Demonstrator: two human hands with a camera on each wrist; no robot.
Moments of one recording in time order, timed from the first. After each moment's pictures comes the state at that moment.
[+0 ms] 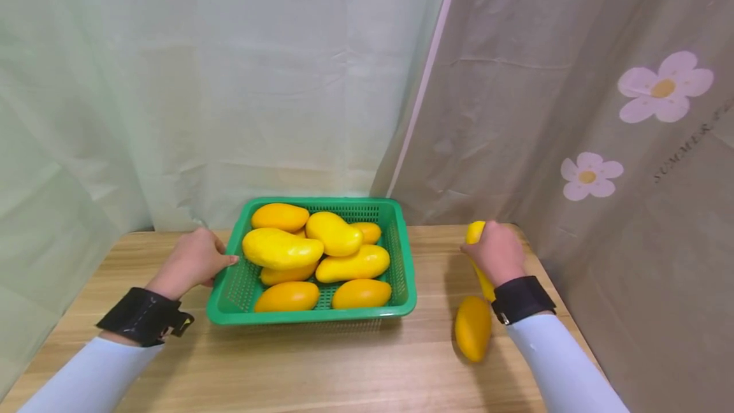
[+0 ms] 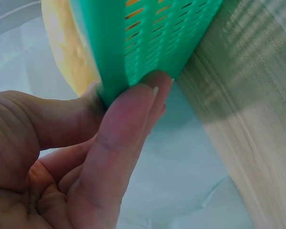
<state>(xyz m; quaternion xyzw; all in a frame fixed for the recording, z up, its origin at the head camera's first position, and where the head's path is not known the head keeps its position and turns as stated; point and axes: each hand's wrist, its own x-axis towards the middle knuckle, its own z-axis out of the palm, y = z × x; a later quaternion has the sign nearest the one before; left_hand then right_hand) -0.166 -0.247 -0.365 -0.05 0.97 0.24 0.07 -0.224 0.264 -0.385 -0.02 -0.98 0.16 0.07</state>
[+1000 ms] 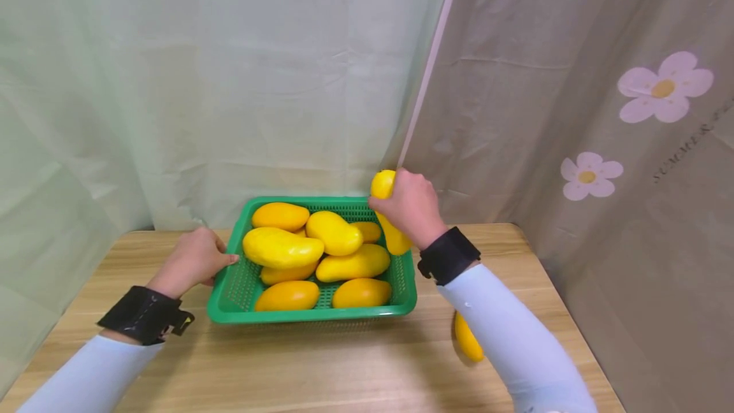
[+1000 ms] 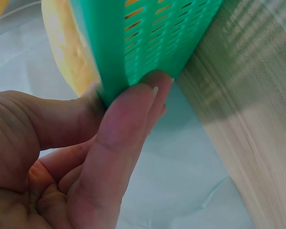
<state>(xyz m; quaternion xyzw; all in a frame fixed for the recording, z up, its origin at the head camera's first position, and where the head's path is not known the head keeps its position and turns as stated) -0.166 -0.247 -0.366 -0.05 0.97 0.24 0.07 -0.248 0.112 -0.309 0.12 -0.95 0.25 0.11</state>
